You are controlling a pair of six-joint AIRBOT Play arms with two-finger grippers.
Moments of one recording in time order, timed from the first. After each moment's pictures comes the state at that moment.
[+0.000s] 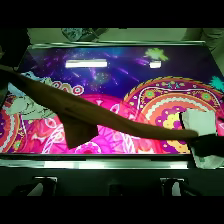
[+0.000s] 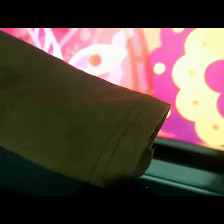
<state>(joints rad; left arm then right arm) 0.17 -0.89 1.40 1.14 -1.25 -1.47 -0.50 -0.55 0.99 -1.16 1.79 1.05</state>
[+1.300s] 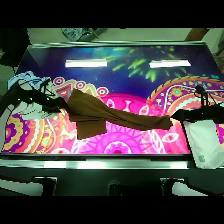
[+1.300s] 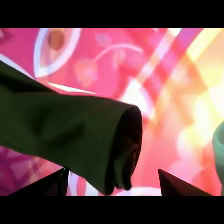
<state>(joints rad) 0.10 -1.64 1.37 1.13 -1.31 -1.44 -0.50 -1.39 1.08 -1.01 1.26 0.82</state>
